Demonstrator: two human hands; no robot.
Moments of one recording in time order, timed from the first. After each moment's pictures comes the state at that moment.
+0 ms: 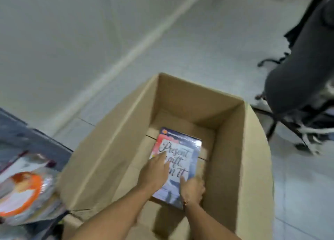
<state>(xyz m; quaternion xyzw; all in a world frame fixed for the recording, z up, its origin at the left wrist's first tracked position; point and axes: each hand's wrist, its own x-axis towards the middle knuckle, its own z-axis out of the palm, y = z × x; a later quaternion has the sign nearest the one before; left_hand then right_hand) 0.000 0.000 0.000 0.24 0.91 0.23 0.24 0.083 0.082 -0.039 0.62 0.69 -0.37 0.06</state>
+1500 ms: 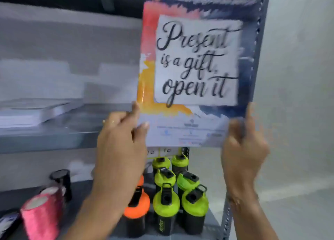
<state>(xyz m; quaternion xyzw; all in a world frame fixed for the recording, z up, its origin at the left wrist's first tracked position) 0.060 -0.362 0.474 -0.09 0.78 0.24 -0.57 -0.065 -0.200 0.463 -0.13 0.72 -0.51 -0.44</state>
